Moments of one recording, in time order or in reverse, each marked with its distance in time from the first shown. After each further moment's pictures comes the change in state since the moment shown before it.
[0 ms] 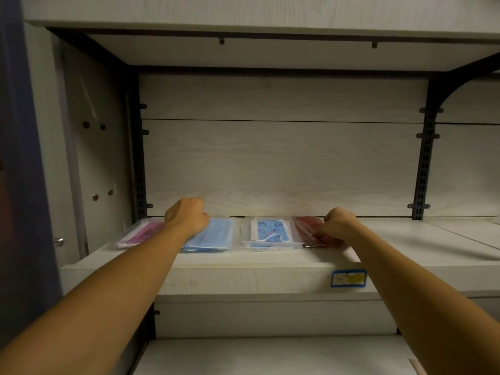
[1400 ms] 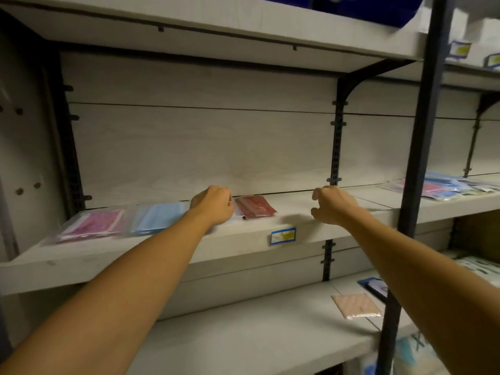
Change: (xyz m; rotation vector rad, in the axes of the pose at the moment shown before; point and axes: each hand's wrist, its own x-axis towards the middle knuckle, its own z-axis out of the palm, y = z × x) left_hand -0.066 0.141 -0.013 -0.213 -0.097 0.454; right_hand -0.119 0.081 -0.076 -0.563 0.289 -0.177
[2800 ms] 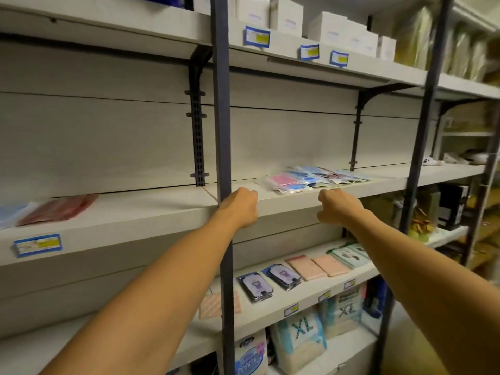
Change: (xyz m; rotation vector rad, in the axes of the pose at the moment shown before) left_hand 0.068 0.529 0.123 -0.027 -0.102 0.251; right_hand -0.064 0.489 -0.004 -0.074 -0.074 0.158
